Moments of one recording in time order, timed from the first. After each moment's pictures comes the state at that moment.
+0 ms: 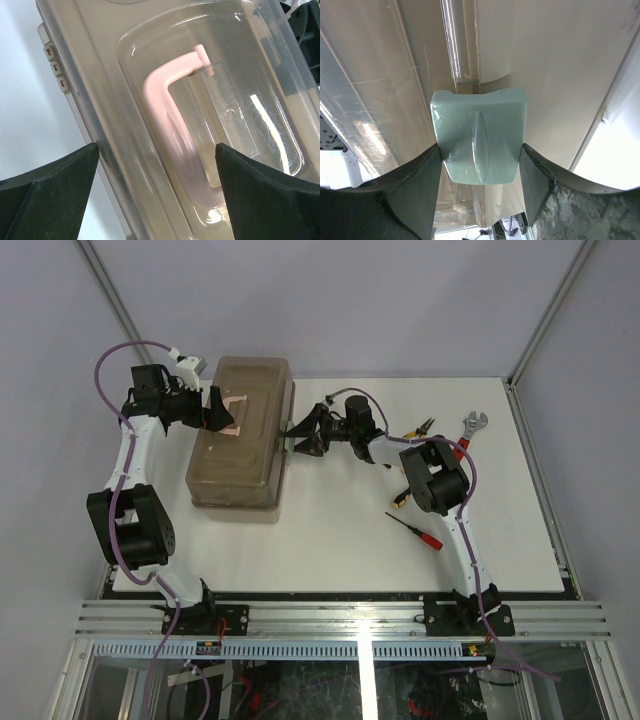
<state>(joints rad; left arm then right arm) 0.21 1.70 1.46 -0.53 0.67 0.26 0.51 2.42 1.66 0.54 -0.90 1.40</state>
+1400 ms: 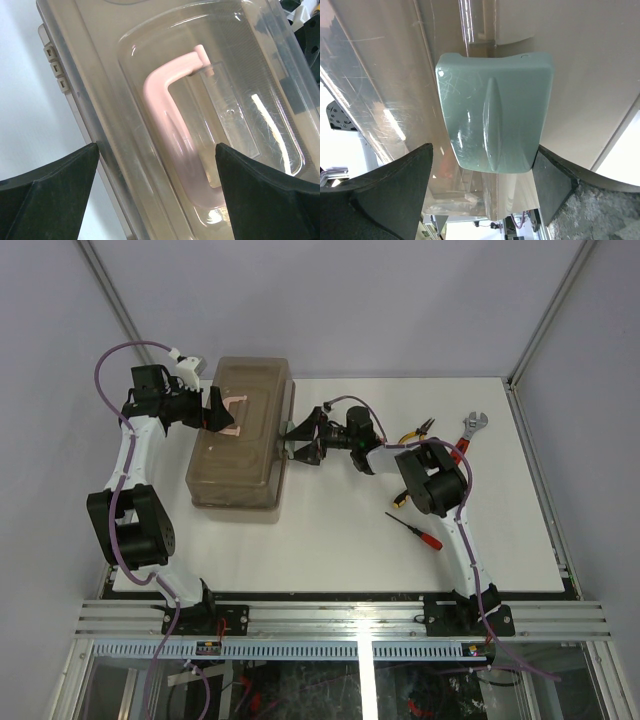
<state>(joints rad) 0.21 1.70 1.46 -0.52 0.67 0.26 0.53 2.42 1.55 0.81 -0.92 1.56</state>
